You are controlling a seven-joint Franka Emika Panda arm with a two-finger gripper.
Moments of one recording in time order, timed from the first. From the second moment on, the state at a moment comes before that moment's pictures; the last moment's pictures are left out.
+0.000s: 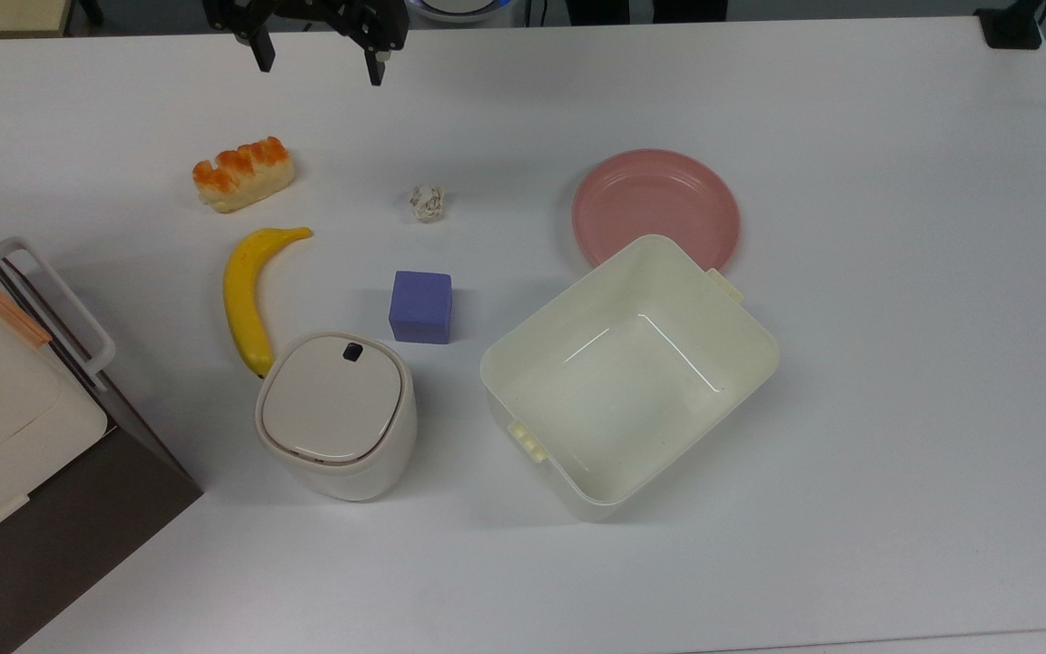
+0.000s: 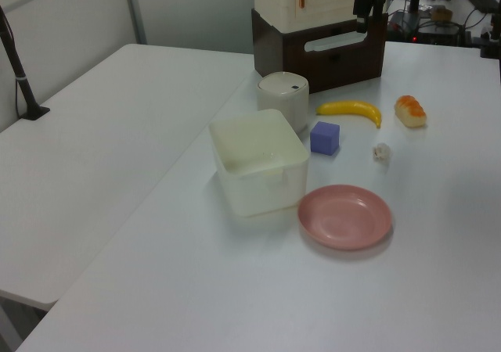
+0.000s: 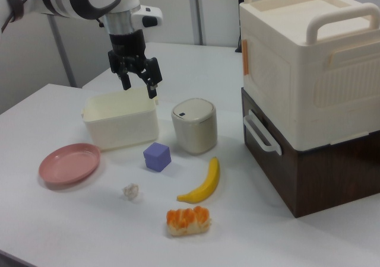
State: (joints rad) arm -0.17 0.09 0.05 -1.52 0.00 1.64 0.03
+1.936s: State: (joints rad) arm -0.20 0.07 0.05 -1.50 0.00 1.61 -0.05
